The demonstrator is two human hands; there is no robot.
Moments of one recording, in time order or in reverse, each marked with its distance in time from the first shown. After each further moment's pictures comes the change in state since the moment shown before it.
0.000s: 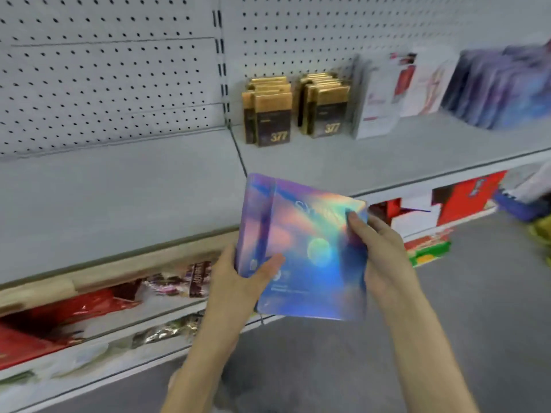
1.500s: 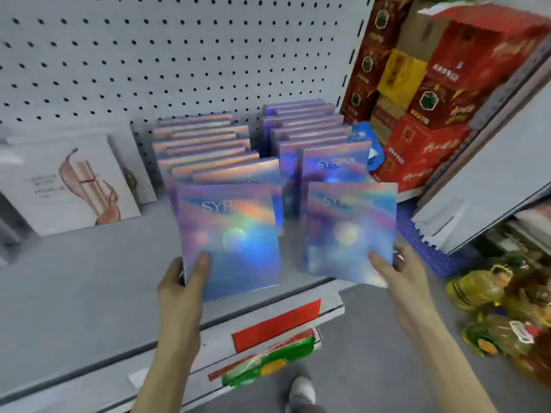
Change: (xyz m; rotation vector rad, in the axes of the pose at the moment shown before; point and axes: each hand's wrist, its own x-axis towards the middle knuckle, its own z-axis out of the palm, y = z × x) left_hand 0.261 0.018 0.845 -0.151 0.239 0.061; right_hand 0.626 -0.302 -0.676 -0.256 0.048 -0.219
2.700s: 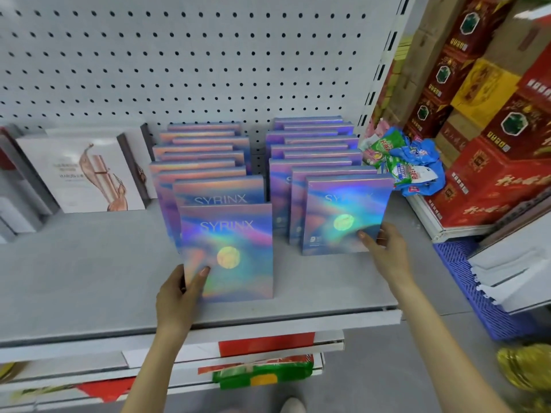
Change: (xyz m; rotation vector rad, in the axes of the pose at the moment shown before) left_hand 0.002 -0.039 0.046 0.491 0.213 -0.021; right_hand 0.188 0.022 0.001 -0.446 -0.188 -0.161
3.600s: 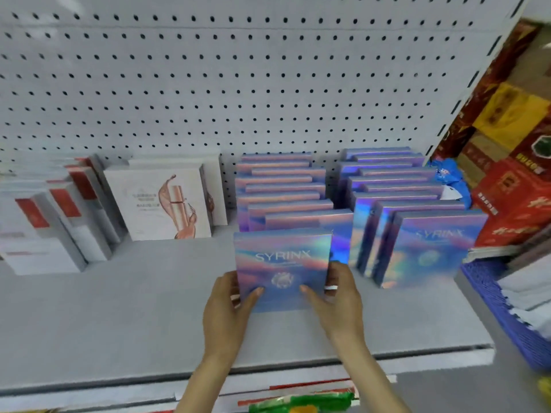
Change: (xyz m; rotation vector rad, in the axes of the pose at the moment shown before) left_hand 0.057 -0.003 -0.053 0.038 -0.043 0.163; right_hand -0.131 -0.117 0.181 0.022 -0.060 -0.101
